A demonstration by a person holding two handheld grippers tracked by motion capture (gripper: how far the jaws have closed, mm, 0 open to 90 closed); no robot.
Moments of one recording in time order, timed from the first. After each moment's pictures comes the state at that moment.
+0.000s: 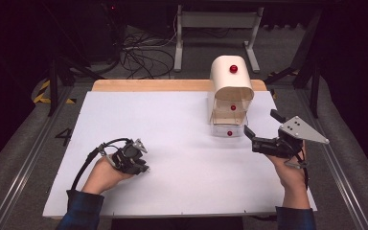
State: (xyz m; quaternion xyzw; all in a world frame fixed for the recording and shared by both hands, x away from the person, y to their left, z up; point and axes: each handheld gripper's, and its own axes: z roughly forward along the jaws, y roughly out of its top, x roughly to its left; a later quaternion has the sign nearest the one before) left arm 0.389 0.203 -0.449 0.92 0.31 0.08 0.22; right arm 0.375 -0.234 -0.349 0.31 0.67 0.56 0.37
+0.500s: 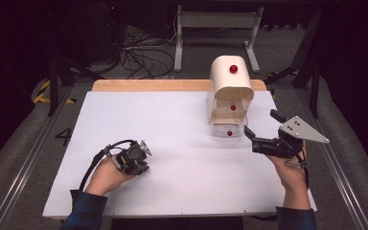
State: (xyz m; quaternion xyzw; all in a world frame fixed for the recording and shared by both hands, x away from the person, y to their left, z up) left arm 0.385 0.189 -0.446 0.93 0.31 0.10 0.17; right arm 0.374 -0.233 -0.348 0.31 0.68 0.55 0.37
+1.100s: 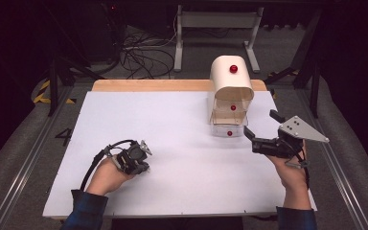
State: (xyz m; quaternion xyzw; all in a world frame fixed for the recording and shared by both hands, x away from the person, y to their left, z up) left arm 0.385 0.189 -0.447 0.93 0.31 0.10 0.19; right arm 0.374 -0.233 -0.347 0.31 0.68 0.55 0.37
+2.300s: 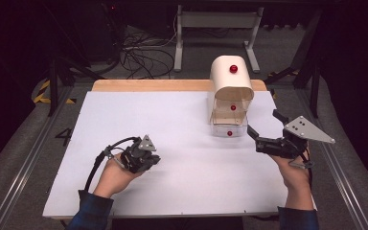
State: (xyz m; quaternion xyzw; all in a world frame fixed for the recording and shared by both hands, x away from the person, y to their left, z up) left arm 0.373 0.172 -0.425 0.89 0.29 0.14 0.31; right arm 0.373 -0.242 -0.346 0.31 0.67 0.56 0.36
